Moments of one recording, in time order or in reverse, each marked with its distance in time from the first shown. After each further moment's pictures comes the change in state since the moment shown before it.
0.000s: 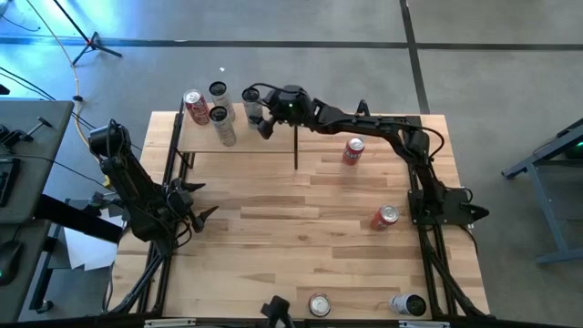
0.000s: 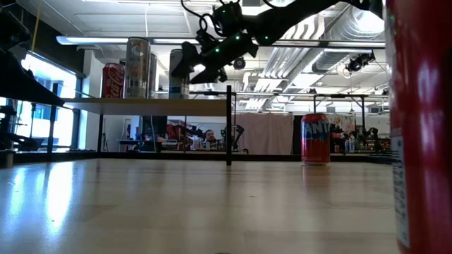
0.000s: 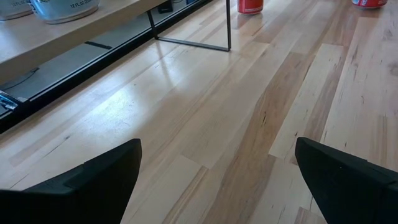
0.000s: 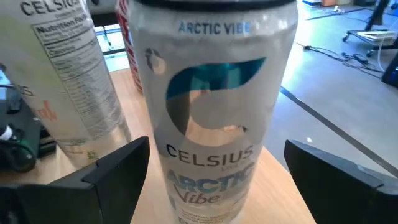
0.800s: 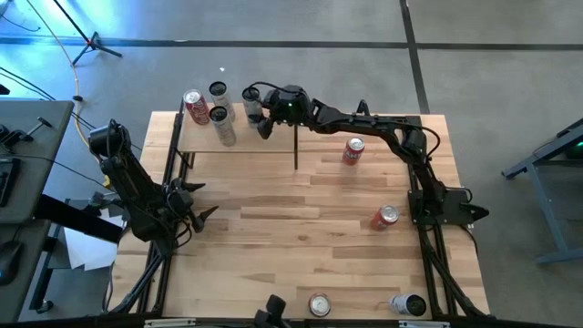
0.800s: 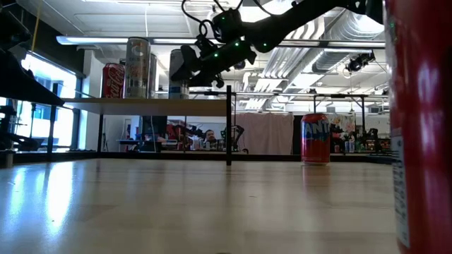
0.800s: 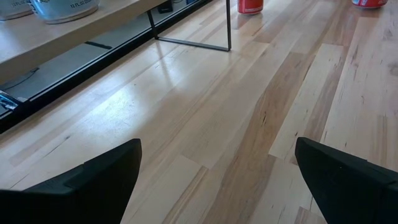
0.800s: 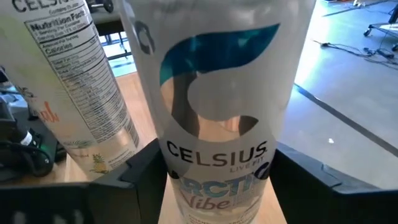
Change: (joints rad) left arm 0.000 0.000 0.000 0.000 0.000 0.000; right arm -0.012 0.034 0.000 0.053 -0.077 0.052
